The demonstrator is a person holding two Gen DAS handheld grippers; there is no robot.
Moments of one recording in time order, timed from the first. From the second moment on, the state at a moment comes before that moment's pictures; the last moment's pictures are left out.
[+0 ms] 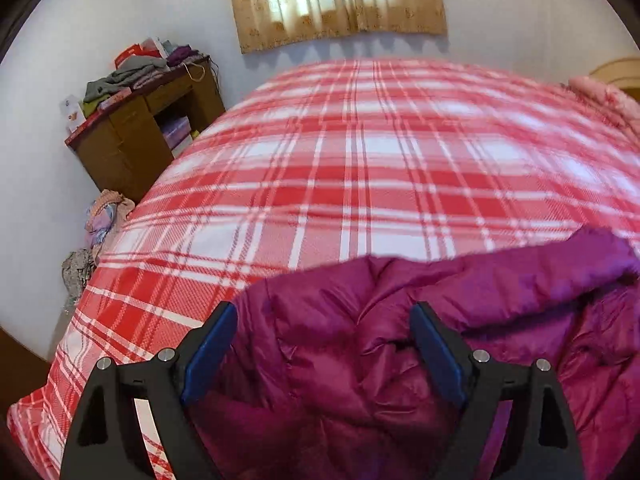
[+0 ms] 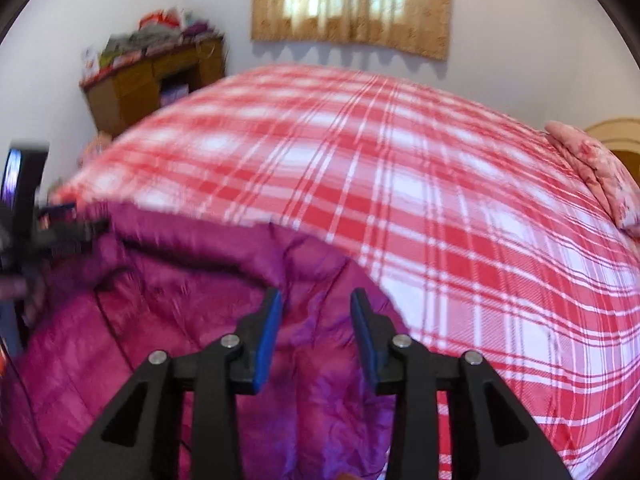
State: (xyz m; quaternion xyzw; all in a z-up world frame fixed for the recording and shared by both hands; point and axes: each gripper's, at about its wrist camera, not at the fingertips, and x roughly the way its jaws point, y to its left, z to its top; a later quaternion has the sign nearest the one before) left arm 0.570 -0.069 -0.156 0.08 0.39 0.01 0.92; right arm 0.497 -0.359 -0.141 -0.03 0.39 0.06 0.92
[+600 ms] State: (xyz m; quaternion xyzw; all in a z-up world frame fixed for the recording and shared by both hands) left arm 0.592 -0.117 -0.194 0.01 0.42 -0.04 0.91; right arm 0.548 -0.303 -0.210 0.05 0.40 0.10 0.91
